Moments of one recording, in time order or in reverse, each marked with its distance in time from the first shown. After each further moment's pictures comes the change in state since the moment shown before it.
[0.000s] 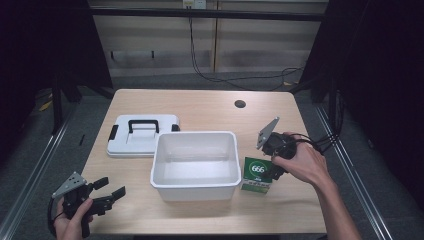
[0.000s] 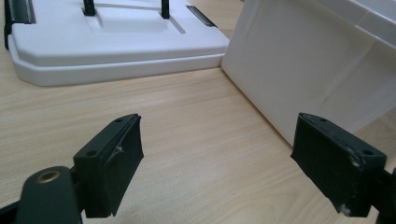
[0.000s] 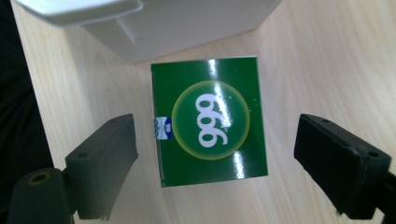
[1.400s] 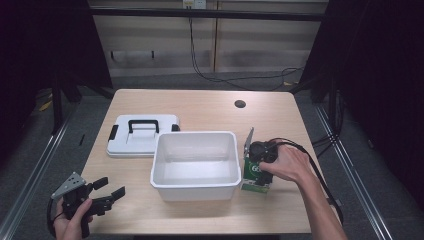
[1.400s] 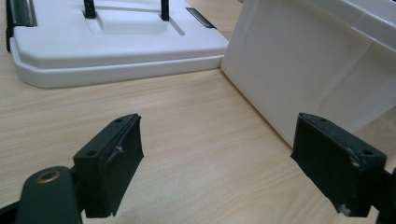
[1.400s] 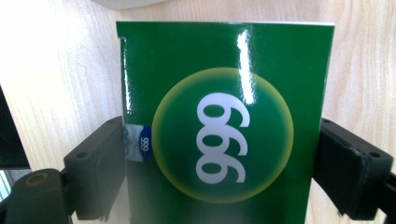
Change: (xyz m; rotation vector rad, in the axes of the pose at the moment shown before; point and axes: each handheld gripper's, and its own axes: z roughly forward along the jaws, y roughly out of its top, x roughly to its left) left arm 0.000 0.000 -0.002 -0.004 0.003 0.005; right arm -0.013 0.013 0.061 0.239 0.103 -0.092
